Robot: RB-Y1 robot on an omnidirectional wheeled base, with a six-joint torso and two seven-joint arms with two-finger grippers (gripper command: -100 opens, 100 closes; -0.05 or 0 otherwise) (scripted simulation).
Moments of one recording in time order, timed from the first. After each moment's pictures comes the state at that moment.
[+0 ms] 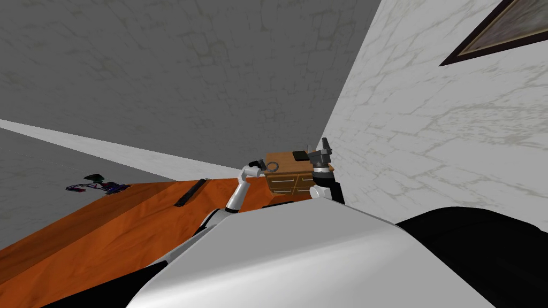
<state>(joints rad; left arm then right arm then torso) -0.37 0.18 -0.29 -1.50 0.20 0.86 0.68 0.49 -0.02 0.07 -2.32 -0.12 -0.41 -0.11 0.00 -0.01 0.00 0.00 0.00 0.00</state>
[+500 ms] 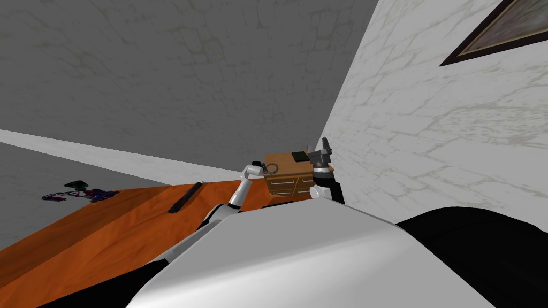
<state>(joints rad) -0.43 0.16 -0.31 -1.39 0.23 0.98 0.69 0.49 -0.02 0.07 -2.32 -0.12 -0.41 -0.11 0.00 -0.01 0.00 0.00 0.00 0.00</state>
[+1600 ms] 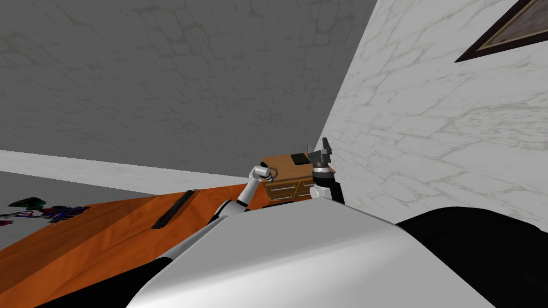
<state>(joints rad) -0.48 0.04 -0.35 -1.21 0.28 1.23 0.70 0.49 -0.02 0.07 -2.32 -0.12 -0.41 -0.11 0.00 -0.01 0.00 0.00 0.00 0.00</state>
